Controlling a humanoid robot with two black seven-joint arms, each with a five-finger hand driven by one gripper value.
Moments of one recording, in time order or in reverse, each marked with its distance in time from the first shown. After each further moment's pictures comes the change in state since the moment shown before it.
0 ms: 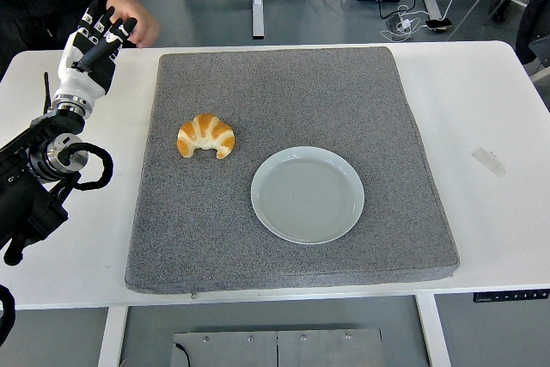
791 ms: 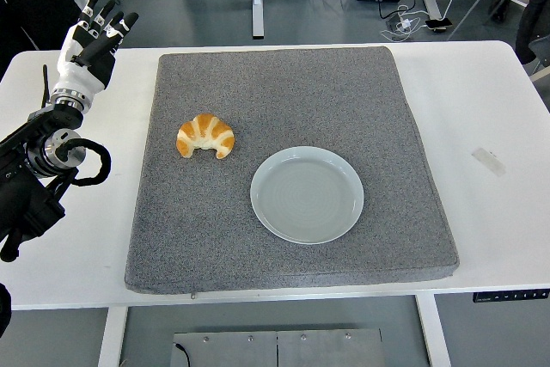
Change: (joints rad) left arm -0.012 0.017 0.026 -0.013 0.017 -0.003 0.008; right arm 0.000 0.000 0.000 0.000 0.000 0.000 0.001
